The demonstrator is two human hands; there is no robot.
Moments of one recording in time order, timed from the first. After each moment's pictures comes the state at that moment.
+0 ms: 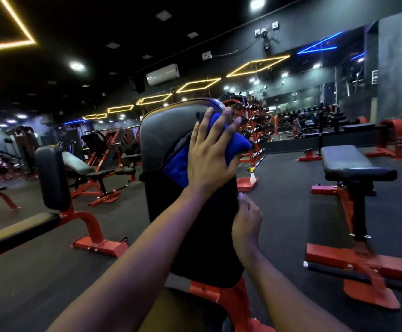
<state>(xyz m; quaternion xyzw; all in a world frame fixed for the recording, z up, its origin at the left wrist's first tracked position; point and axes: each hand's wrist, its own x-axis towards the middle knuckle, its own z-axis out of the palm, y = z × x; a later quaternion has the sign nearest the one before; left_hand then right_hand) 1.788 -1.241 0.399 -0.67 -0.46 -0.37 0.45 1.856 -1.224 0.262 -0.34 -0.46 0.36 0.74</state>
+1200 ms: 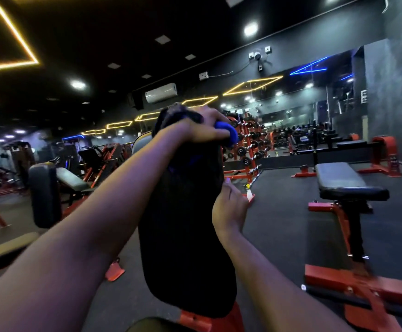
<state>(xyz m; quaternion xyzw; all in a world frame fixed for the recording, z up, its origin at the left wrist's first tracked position) 1.799 -1.235 0.545 -0.77 -0.57 -0.14 0.26 1.858 -1.219 0.346 -0.39 -0.50 0.31 0.71</state>
